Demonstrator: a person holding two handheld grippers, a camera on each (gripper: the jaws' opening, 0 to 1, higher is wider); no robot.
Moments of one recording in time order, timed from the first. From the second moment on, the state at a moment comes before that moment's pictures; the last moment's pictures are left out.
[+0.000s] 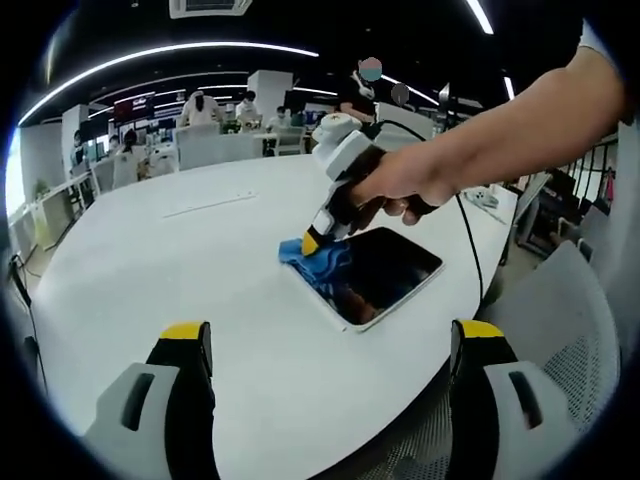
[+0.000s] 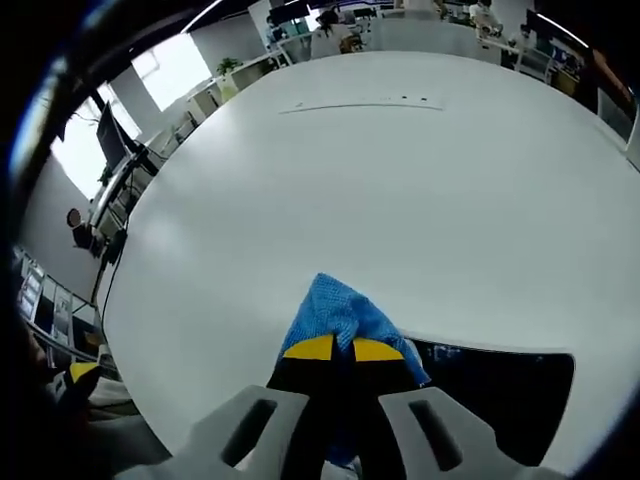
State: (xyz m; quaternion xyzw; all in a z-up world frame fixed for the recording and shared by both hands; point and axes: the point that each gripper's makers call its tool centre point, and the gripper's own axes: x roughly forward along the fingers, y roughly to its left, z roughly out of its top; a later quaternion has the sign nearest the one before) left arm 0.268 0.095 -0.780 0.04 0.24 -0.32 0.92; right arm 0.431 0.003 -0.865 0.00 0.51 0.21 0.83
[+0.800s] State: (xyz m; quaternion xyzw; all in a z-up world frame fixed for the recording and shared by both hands) left arm 0.266 0.085 -0.782 0.01 0.24 -0.34 0.91; right arm 0.435 -0.019 -0.867 -0.01 0.51 0.21 0.83
